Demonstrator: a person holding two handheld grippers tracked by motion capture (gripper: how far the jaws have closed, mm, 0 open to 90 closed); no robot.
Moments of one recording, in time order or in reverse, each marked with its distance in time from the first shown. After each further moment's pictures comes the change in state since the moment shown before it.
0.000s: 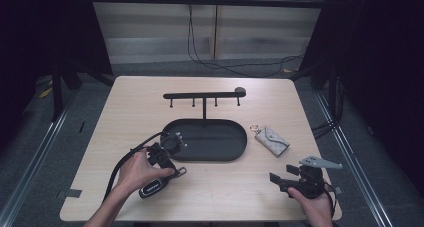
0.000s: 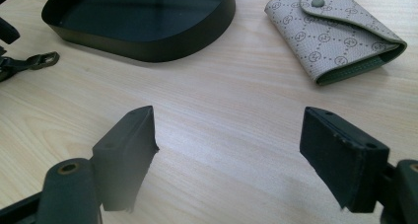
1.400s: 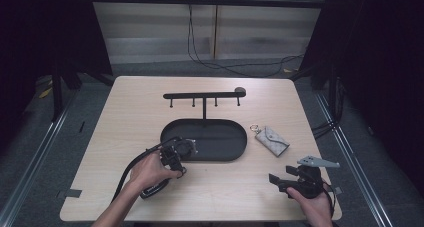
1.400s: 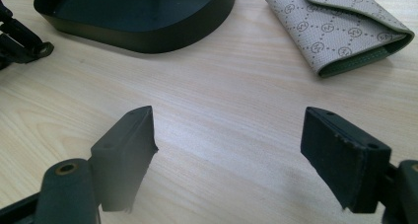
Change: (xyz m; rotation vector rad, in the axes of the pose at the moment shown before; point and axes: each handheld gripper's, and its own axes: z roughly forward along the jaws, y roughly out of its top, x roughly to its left) left arm -0.008 0.021 0.034 0.127 0.089 0.080; right arm 0.000 0.000 0.004 0.034 -0.004 -0.004
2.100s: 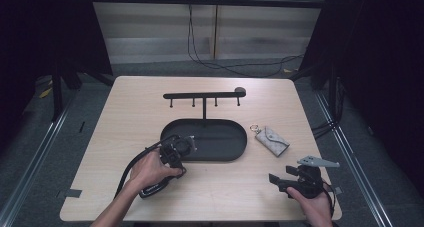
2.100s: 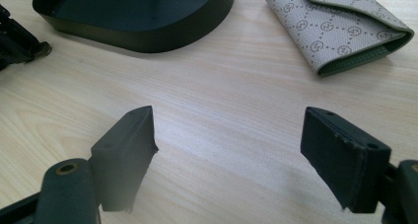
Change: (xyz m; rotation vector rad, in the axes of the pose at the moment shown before) left arm 0.007 0.000 -0.004 0.012 -0.062 -0.066; right arm -0.001 0.000 0.000 0.004 0.001 0.008
